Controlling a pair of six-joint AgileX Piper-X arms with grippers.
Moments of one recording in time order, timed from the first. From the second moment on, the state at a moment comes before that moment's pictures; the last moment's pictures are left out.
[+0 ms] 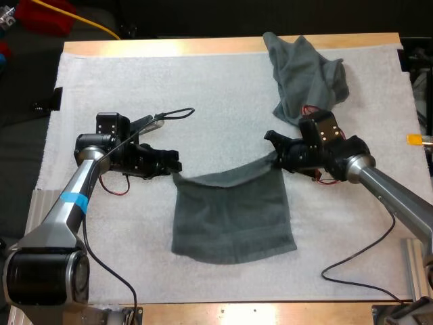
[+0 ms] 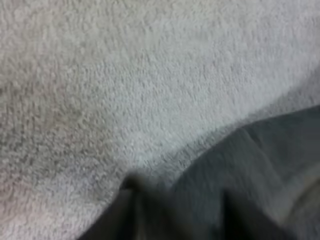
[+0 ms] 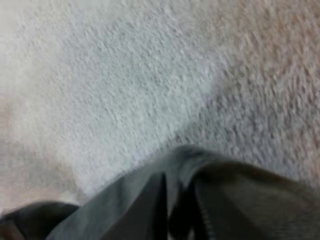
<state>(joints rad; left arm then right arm) 0.01 1.64 -1.00 0.76 0.64 -1.90 0.45 1.65 -1.01 0.44 -0.35 -0.83</state>
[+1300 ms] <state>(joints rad) 0.01 1.28 -1.00 0.92 0.57 -1.74 0.45 1.41 -1.01 0.55 -0.32 -1.17</state>
